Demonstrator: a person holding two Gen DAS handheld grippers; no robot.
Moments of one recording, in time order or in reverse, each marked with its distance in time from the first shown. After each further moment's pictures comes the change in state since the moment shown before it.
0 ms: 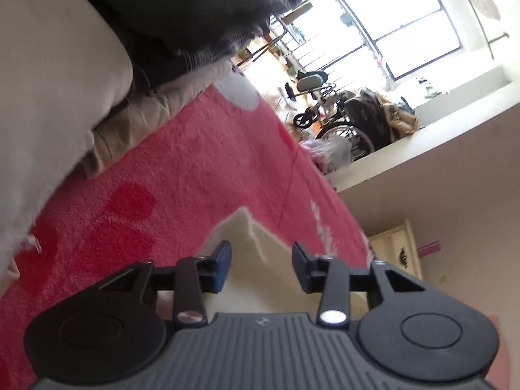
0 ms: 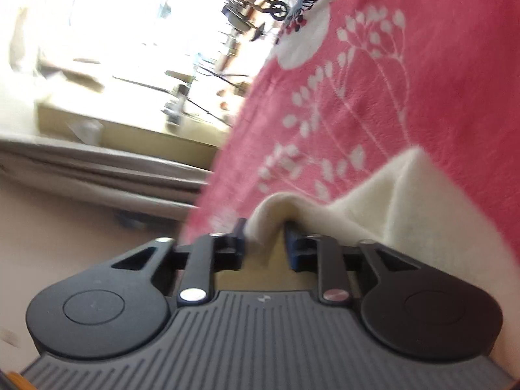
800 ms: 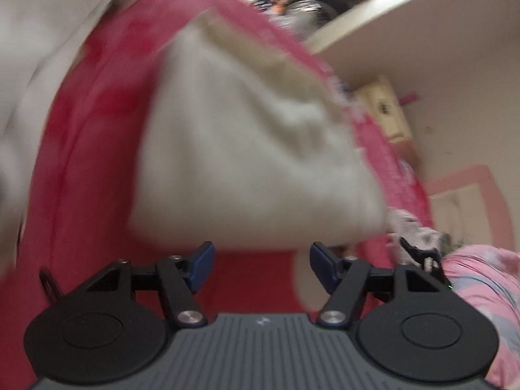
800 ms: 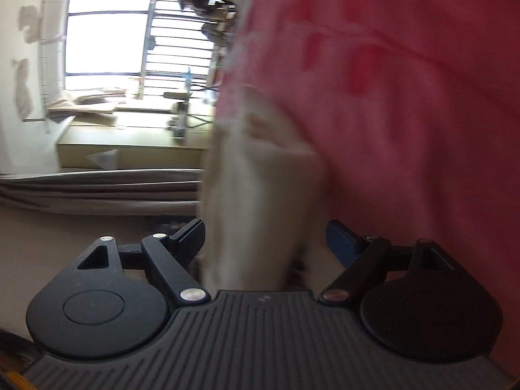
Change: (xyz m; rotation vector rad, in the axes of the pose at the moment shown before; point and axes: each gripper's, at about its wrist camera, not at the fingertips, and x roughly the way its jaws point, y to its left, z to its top) left arm -0.135 0.012 -0.148 0.259 0.415 0.025; right arm -0.231 -0.081 -0.148 0.164 -0.013 -0.045
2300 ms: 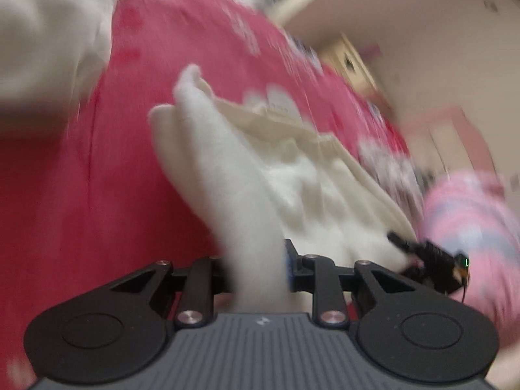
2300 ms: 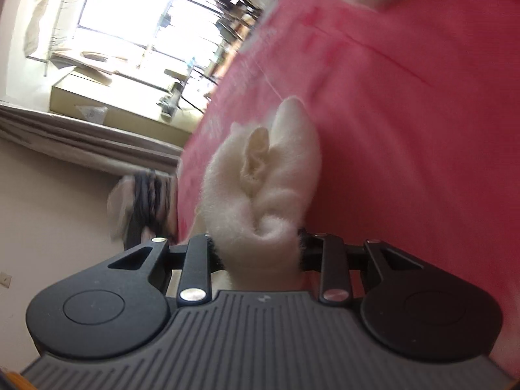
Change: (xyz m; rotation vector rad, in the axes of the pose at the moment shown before) left arm -0.110 -0.002 -0.111 0.203 0.177 -0.082; right arm -0.130 0.008 -0.129 -0.236 -0.046 -0.117
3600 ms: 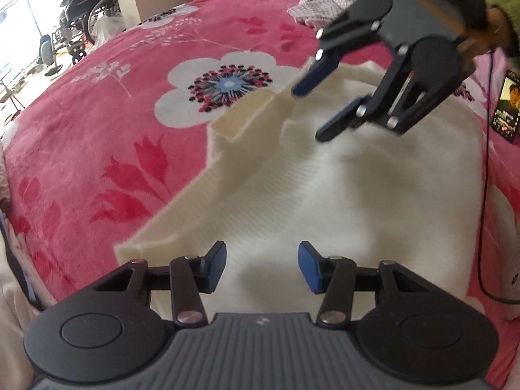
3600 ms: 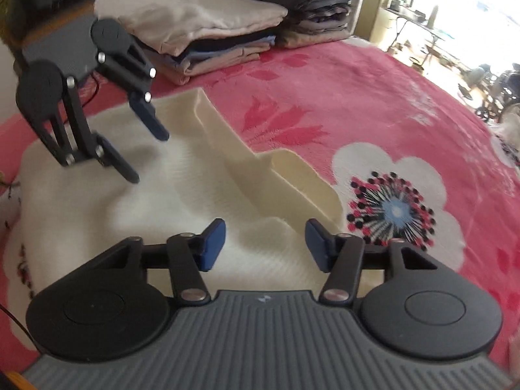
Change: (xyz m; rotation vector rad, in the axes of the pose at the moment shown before) left arm 0.071 -0.091 0.018 0.909 0.141 0.318; right arm 0.169 0.166 -0.063 -1.537 0.456 -0.041
